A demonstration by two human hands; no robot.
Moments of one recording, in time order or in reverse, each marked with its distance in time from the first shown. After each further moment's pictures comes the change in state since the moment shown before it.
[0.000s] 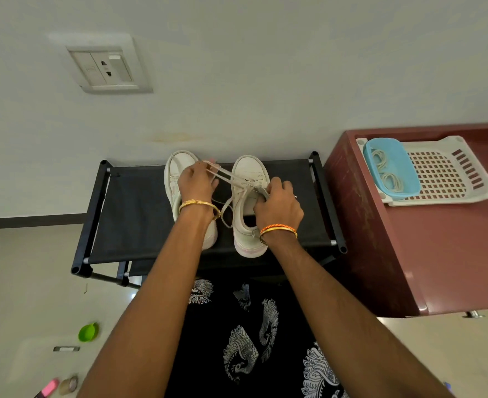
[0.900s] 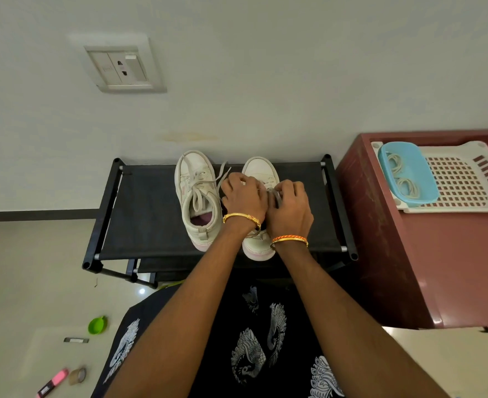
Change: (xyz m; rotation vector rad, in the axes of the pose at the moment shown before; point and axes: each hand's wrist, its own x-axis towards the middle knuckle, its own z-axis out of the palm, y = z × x) left_hand -0.019 -0.043 0.023 1.308 -0.253 0.493; right_hand 0.001 0.010 0.020 0.239 0.251 -0.167
